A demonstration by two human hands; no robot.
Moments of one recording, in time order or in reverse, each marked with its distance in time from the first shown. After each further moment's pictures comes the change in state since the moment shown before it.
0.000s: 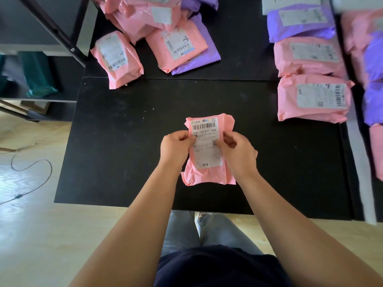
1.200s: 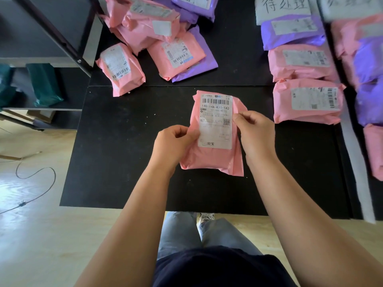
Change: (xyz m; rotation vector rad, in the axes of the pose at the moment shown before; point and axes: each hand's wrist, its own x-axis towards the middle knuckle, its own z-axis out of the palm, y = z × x) left_hand -0.037 0.036 -0.024 0.042 -0.003 0.134; right_hand -0.001 -0.055 -0.062 0.369 0.166 0.044
